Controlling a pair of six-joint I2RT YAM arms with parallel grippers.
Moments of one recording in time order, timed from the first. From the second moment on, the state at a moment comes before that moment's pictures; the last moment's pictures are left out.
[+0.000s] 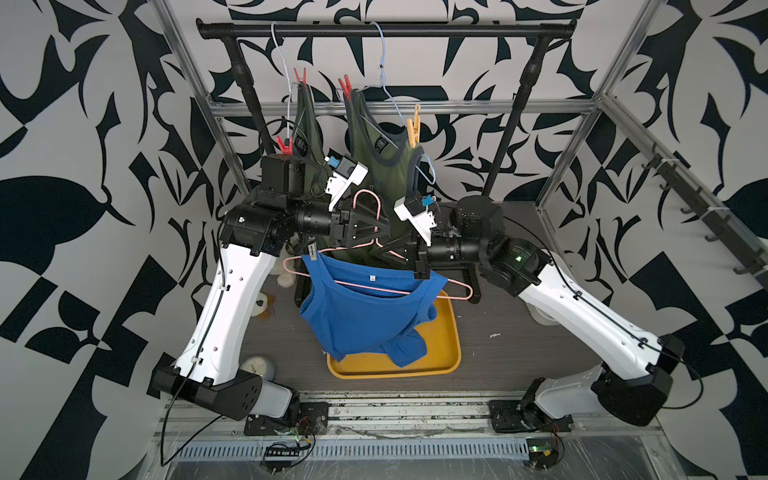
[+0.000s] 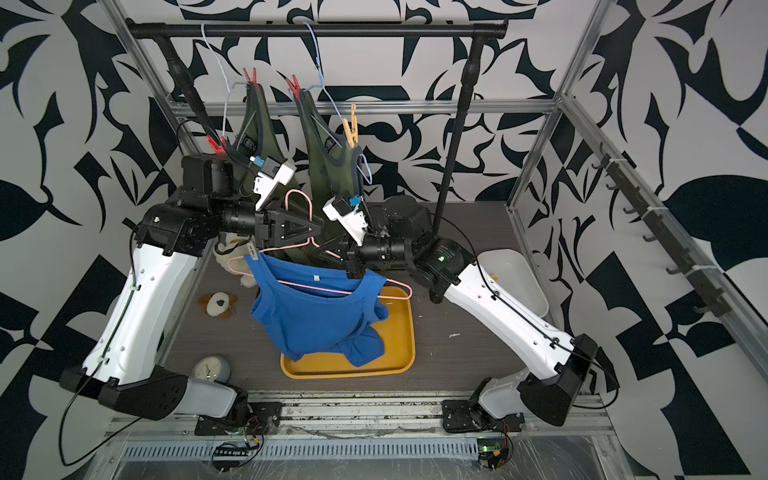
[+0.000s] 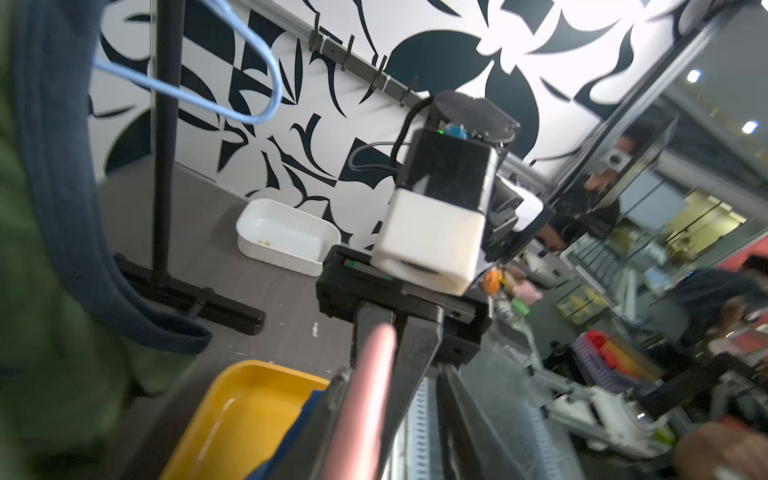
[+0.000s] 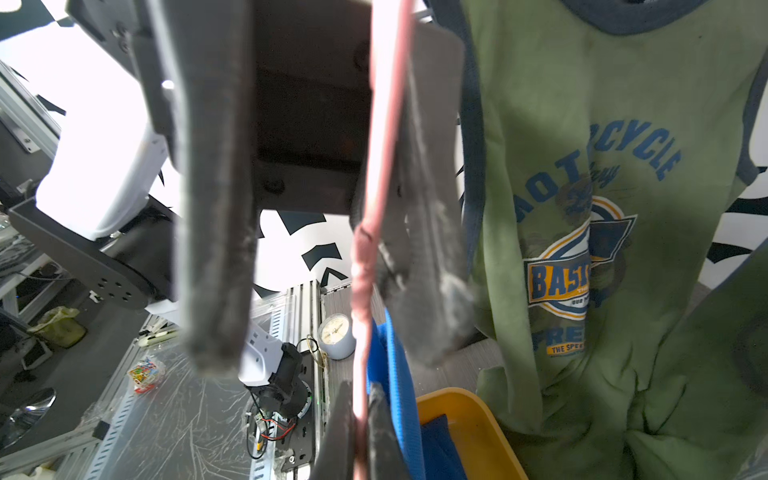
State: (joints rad) left arm -0.35 1.44 1.93 -1.01 1.23 0.04; right arm 0.79 1.40 1.55 -0.38 -0.66 0.12
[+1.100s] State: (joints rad) left arm -0.35 1.19 1.91 -1.51 0.65 0.62; right arm 0.79 1.22 1.52 -0.69 -0.56 -0.18
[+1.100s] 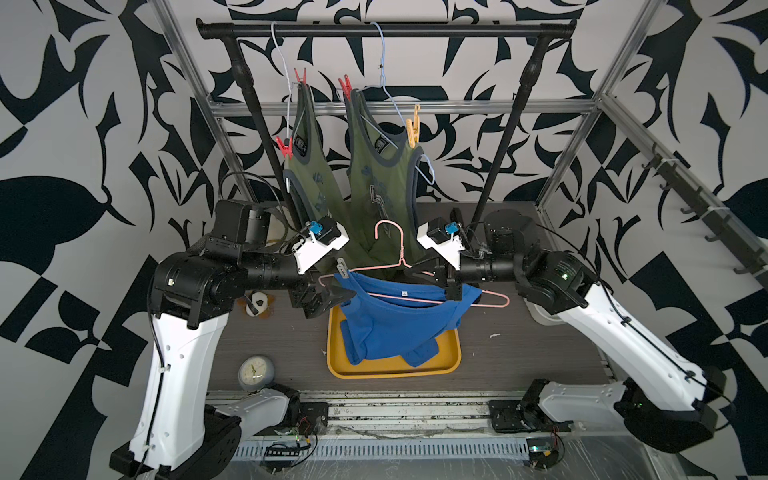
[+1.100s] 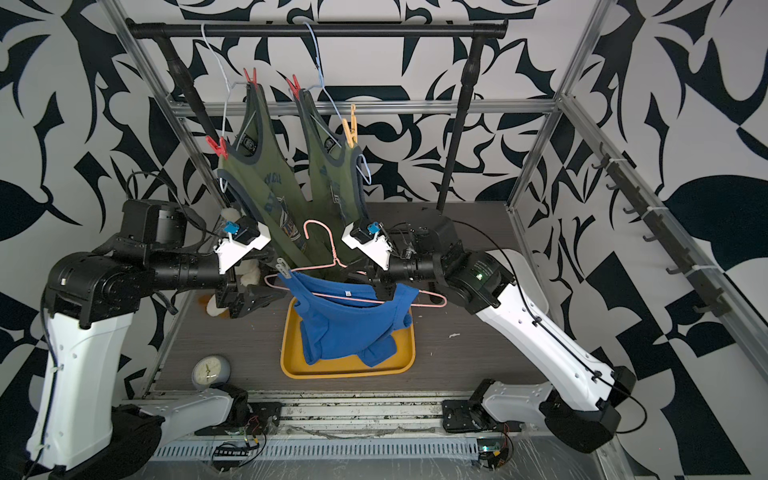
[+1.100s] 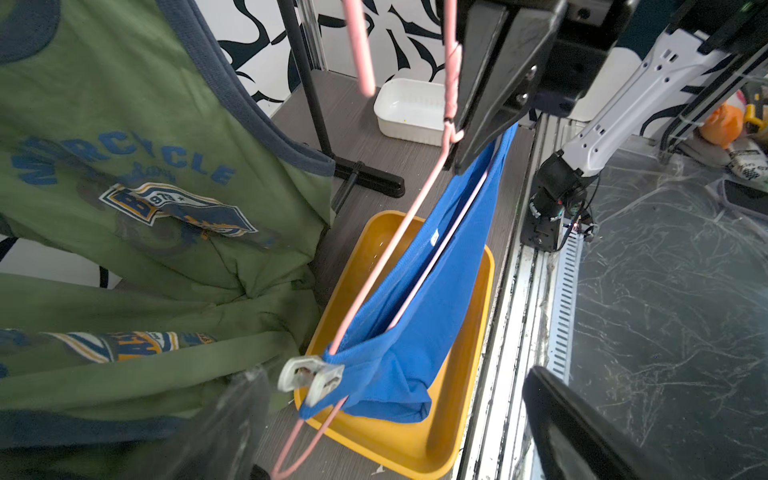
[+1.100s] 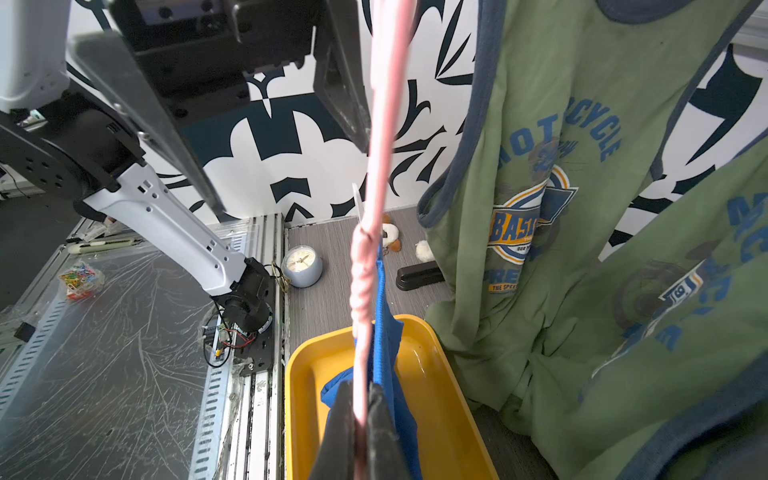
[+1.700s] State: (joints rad) left arm -0.35 1.26 1.91 -1.51 0.62 0.71; right arm 0.79 1.20 1.56 -0.78 -0.57 -0.21
